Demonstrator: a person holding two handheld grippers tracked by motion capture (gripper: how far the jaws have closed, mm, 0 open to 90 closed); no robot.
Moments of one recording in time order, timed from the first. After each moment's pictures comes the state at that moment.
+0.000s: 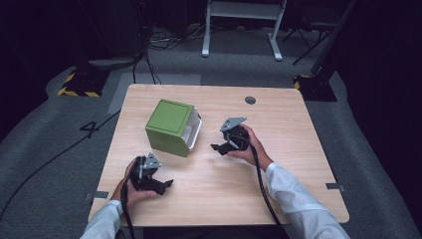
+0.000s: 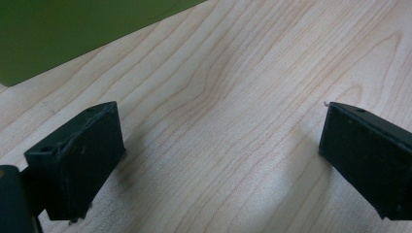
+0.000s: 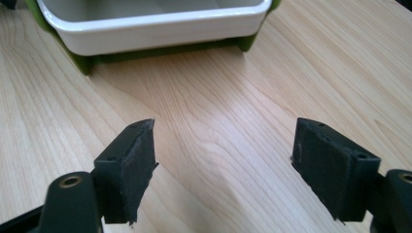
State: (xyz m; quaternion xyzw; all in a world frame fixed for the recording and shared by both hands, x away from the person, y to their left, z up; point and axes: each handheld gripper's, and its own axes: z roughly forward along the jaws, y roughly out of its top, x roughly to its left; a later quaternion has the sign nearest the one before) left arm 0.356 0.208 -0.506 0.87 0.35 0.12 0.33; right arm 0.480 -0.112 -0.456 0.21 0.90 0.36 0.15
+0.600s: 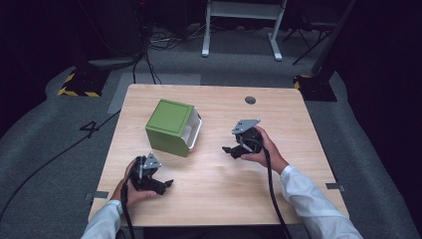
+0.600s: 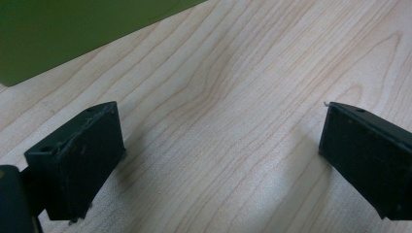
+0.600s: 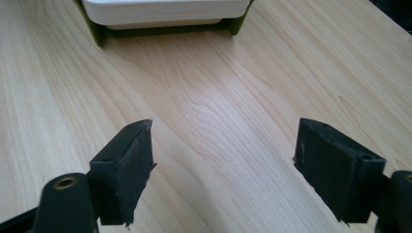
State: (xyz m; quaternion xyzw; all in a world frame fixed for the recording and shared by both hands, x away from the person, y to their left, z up) left arm 0.356 0.208 -0.506 0.87 0.35 0.12 0.34; right arm 0.461 -0.146 -0.437 0.20 0.90 0.35 0.17
